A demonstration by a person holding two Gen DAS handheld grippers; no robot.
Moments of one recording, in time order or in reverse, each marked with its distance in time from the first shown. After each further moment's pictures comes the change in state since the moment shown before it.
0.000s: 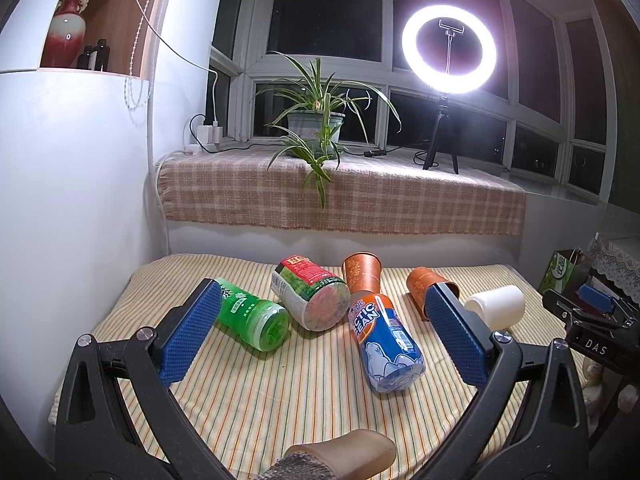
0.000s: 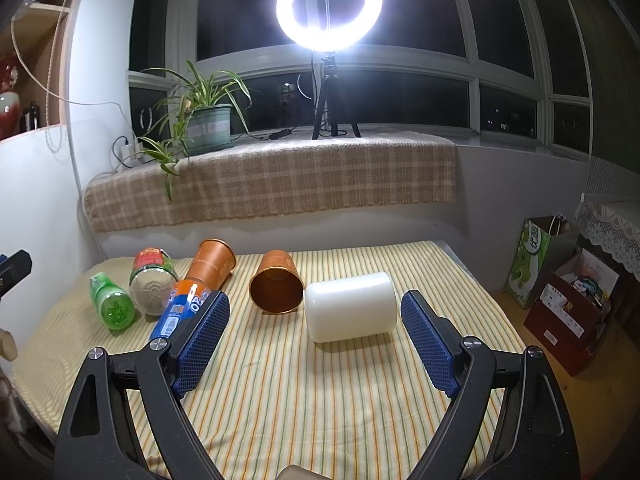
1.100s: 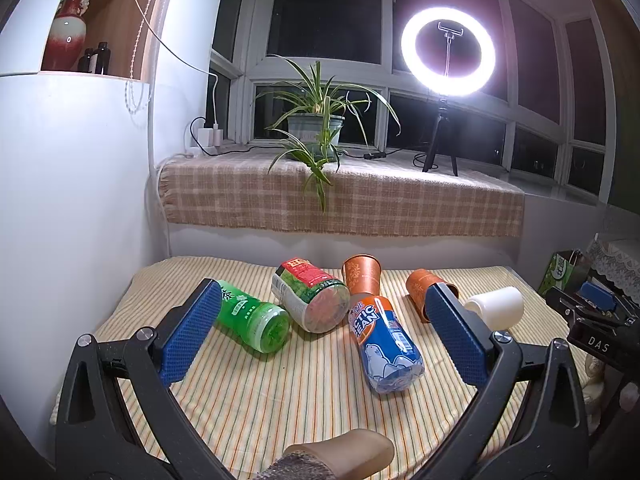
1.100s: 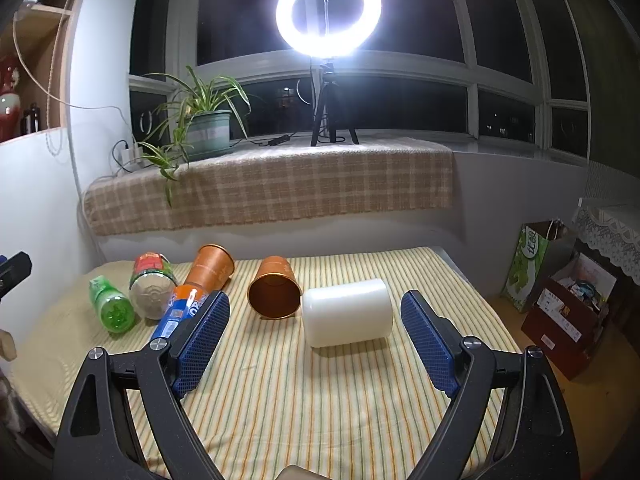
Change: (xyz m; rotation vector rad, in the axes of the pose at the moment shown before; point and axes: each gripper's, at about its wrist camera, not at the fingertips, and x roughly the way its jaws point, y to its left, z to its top) left arm -0.002 0.001 0.002 -0.001 -0.001 -0.002; right arm -0.005 0.000 0.004 -0.005 -0.017 -0.006
